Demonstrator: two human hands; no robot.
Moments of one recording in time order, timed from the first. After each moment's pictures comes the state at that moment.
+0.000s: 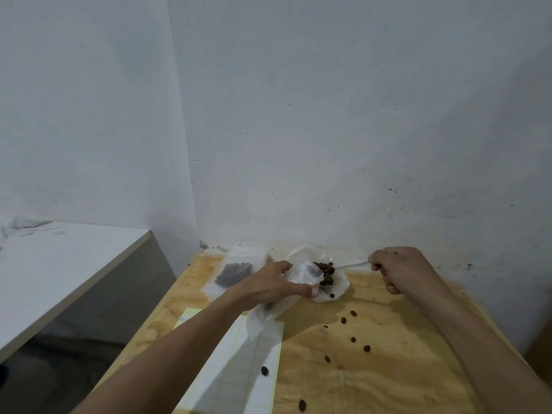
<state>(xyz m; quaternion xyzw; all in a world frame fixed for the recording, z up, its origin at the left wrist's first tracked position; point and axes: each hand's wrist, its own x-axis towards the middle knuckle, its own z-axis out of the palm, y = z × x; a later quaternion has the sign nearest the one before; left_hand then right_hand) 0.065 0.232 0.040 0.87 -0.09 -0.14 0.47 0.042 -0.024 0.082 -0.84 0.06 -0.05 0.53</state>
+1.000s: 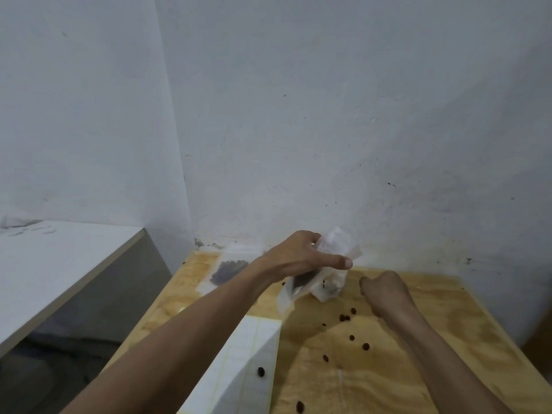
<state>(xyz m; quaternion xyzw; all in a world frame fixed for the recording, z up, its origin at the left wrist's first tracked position) 0.085 0.186 0.082 0.86 -0.18 -0.09 0.46 0.057 -0.002 0.025 -0.88 0.21 -0.03 0.42</state>
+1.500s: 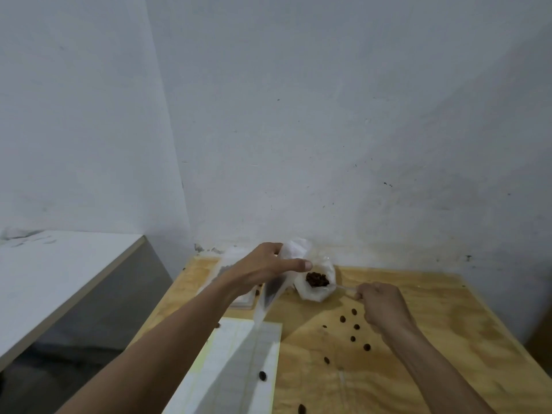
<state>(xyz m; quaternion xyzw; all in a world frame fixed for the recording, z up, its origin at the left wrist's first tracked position) 0.088 0.237 0.056 0.86 -0.12 -0.09 0.49 0.046 0.000 -0.001 -0.80 0.19 -0.04 0.57</state>
